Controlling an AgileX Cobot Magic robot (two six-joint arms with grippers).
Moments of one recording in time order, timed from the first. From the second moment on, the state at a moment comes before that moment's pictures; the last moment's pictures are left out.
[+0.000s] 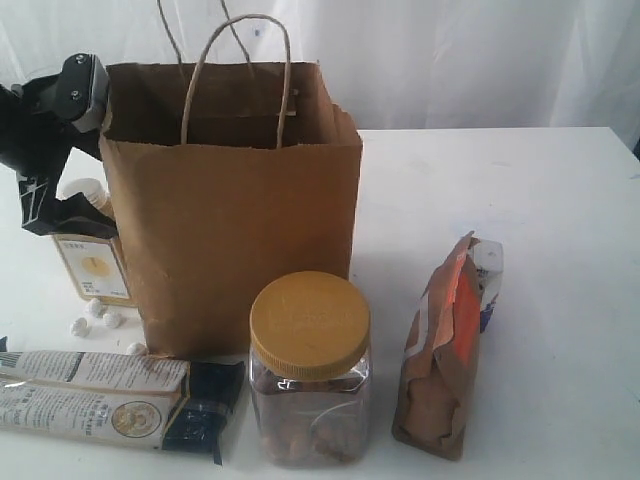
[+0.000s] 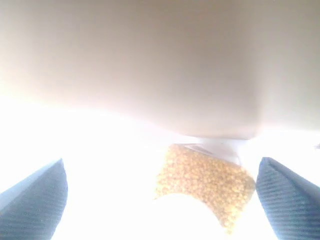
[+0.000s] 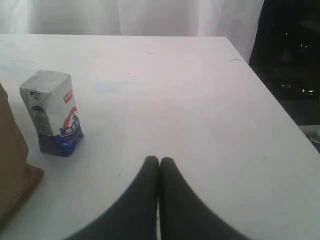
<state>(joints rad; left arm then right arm) -0.05 1.74 -1.33 -0.62 0.91 1.78 -0.03 0.00 0.00 -0.02 0.35 0.03</state>
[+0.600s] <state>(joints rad) -0.05 1.74 -1.33 -0.51 0.93 1.75 -0.03 0.00 0.00 -0.02 0.35 0.03</state>
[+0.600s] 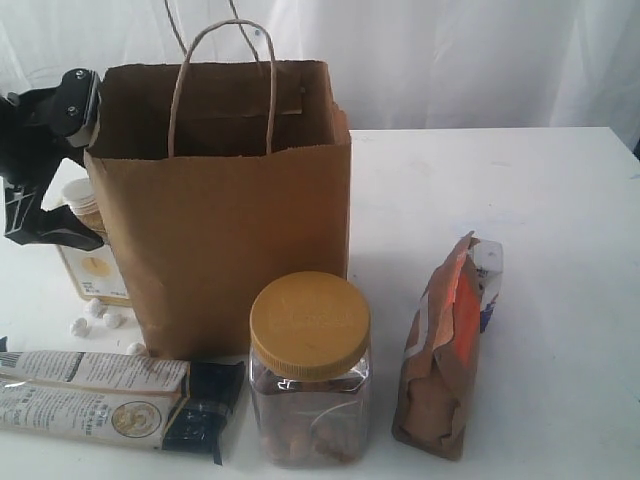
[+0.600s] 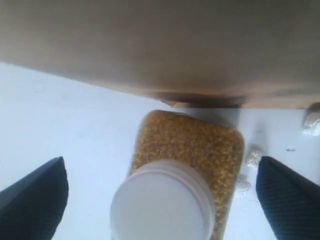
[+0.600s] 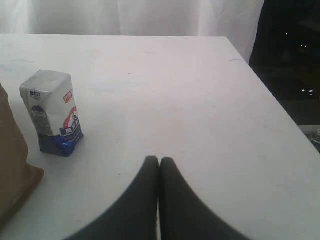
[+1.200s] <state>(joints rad) -0.05 1.81 -1.33 -0.39 0.89 1.63 -0.03 0.00 0.00 -0.02 0.35 0.03</state>
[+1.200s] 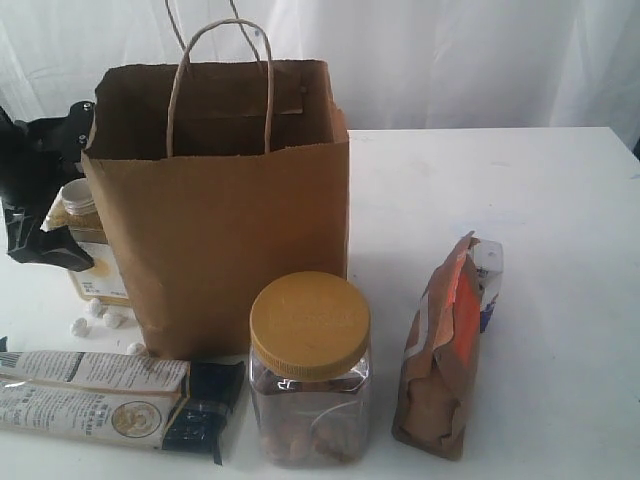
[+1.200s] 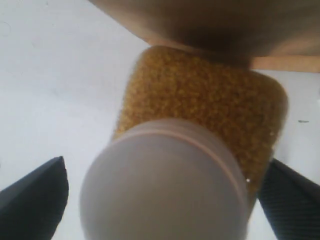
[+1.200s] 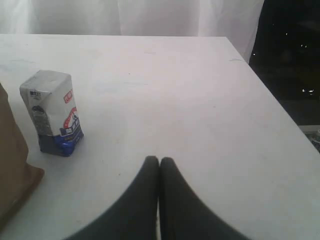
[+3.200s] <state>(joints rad) -0.04 1.46 -1.32 0.02 0.96 0.41 -0.03 0.00 0.00 -0.02 0.35 0.04</state>
